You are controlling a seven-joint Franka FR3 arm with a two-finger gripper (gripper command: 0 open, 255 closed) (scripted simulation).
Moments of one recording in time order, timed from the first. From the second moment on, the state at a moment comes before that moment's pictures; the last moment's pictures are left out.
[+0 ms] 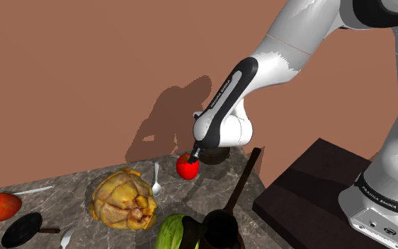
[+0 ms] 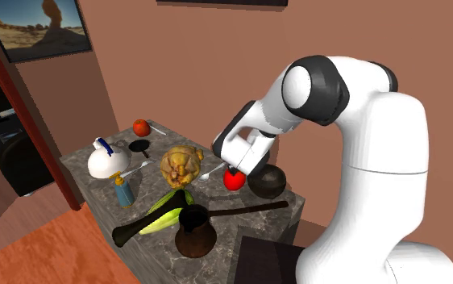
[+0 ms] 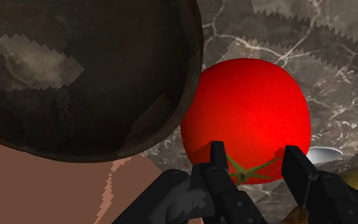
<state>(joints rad) 0.27 0.46 0.37 -2.29 0.83 3.23 -0.91</state>
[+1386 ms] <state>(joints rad) 0.56 0.16 0.02 -2.36 0.55 2.97 -0.58</state>
